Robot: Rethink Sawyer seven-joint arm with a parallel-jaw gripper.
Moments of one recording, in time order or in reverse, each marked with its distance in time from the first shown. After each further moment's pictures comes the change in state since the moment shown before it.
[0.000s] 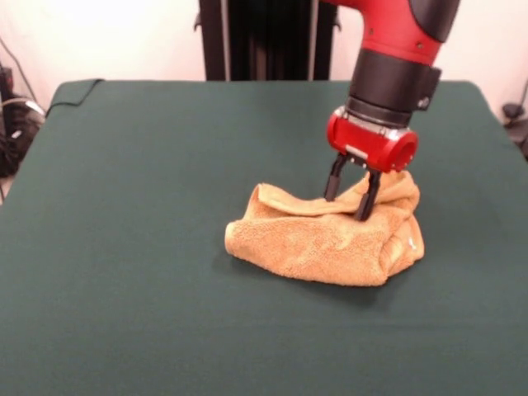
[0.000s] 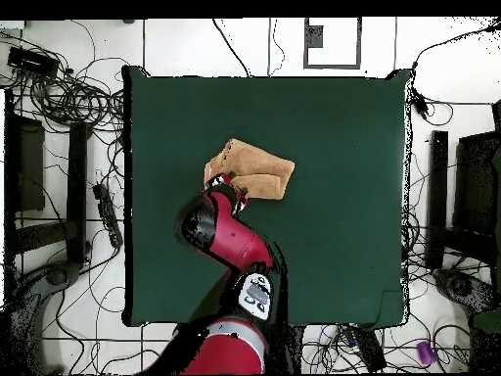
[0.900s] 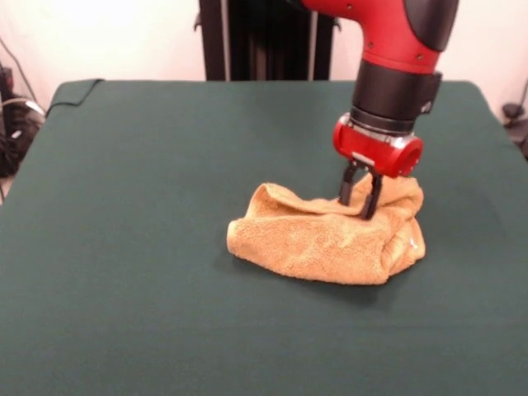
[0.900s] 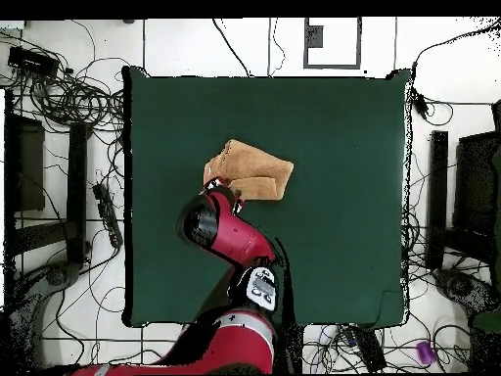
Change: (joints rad) arm -0.011 0.008 0.013 -0.024 -0.059 0.100 0.000
